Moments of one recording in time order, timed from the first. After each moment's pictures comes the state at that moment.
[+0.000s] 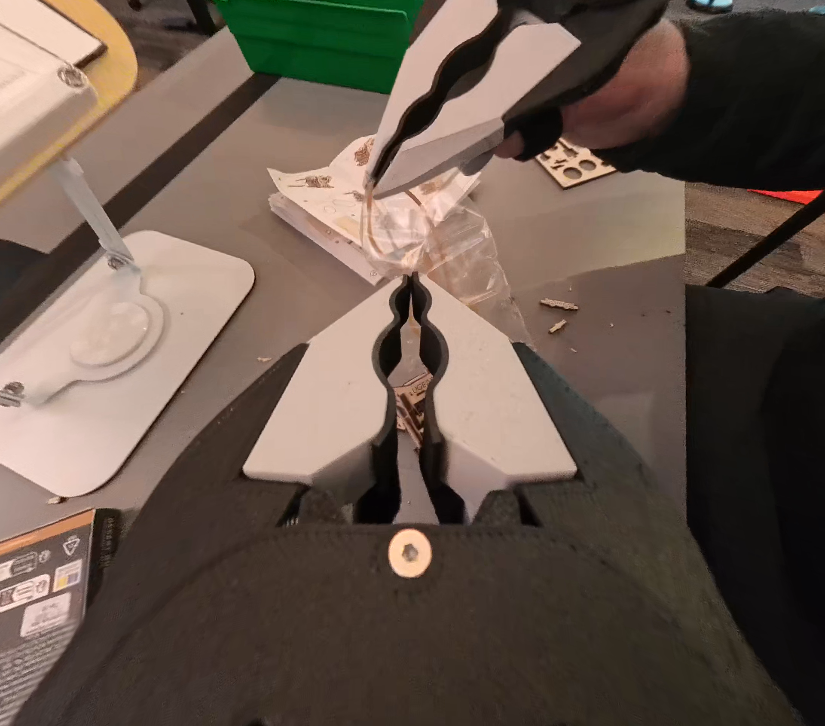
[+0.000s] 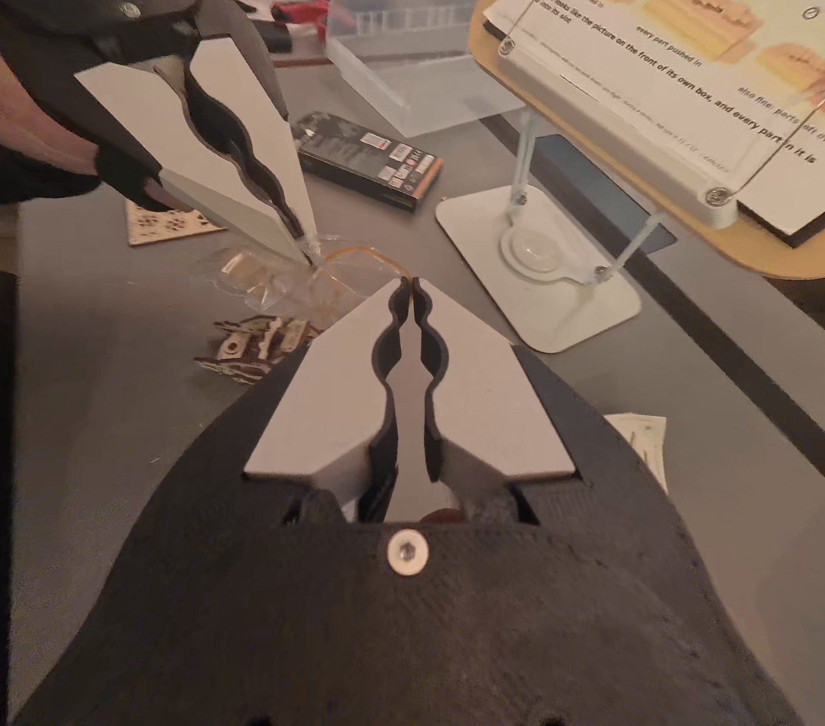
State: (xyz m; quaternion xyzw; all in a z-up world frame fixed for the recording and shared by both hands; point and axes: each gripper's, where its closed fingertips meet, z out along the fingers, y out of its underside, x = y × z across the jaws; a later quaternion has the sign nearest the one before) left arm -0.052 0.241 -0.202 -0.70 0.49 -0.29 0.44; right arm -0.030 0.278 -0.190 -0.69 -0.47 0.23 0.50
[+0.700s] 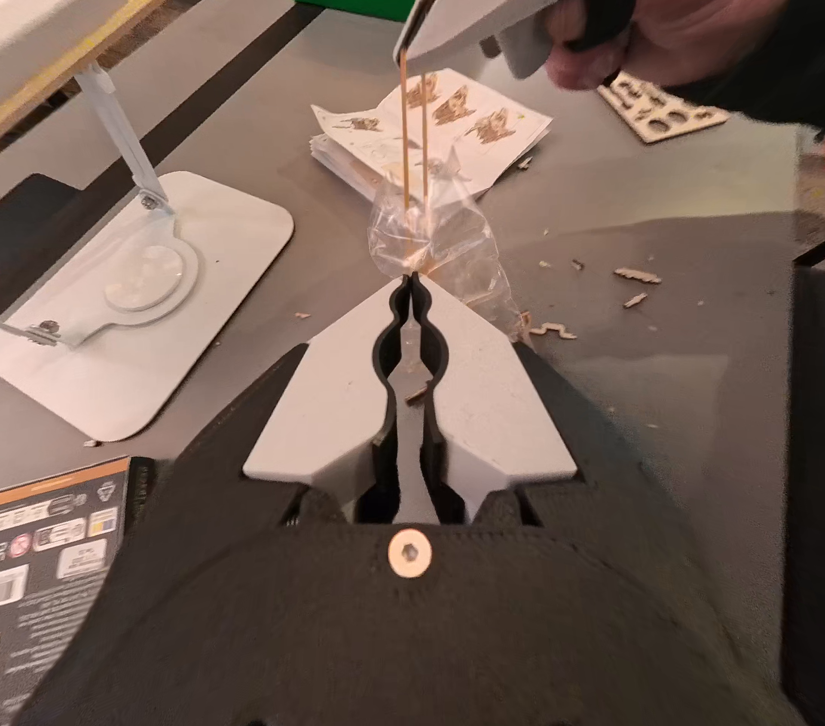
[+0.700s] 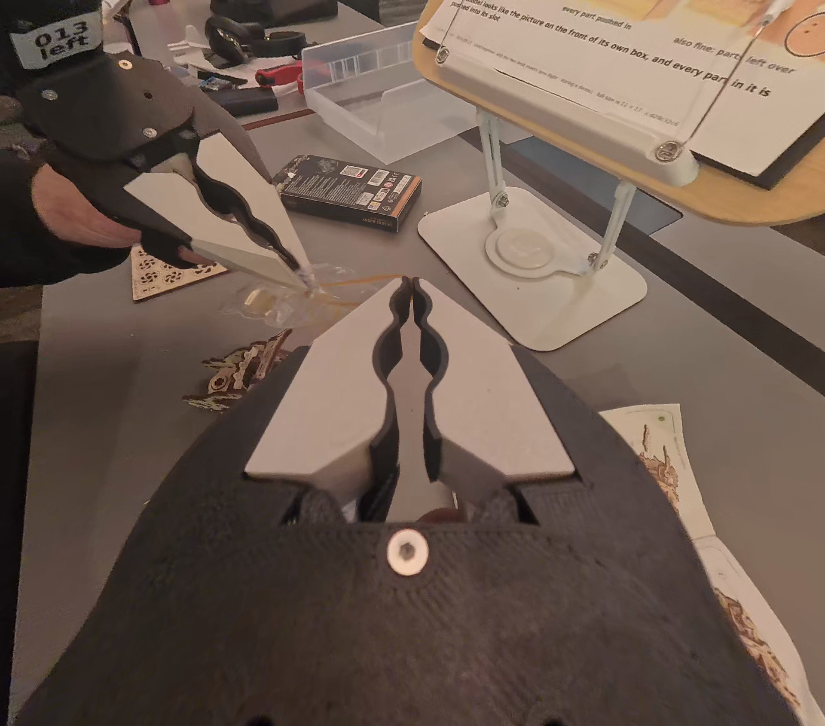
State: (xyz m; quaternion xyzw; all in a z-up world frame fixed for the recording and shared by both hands) left arm -0.070 0.273 -0.240 -0.73 0.47 -0.24 0.43; right arm -0.014 0.310 -0.191 -0.71 -0.40 0.29 0.50
